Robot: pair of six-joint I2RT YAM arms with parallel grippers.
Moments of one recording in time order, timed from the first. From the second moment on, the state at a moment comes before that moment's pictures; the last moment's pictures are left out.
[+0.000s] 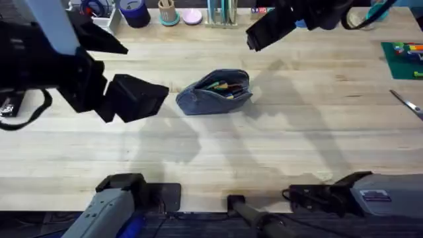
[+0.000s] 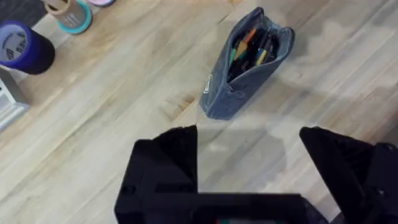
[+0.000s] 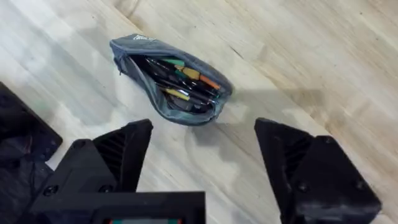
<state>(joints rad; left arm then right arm) 0.08 0.95 1.39 -1.40 0.49 0.69 0.41 1.54 1.76 -1.27 -0.23 -0.19</state>
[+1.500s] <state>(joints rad) 0.46 1.82 1.08 -1.43 1.10 2.03 0.41 1.55 1.76 -1.27 -0.23 -0.12</state>
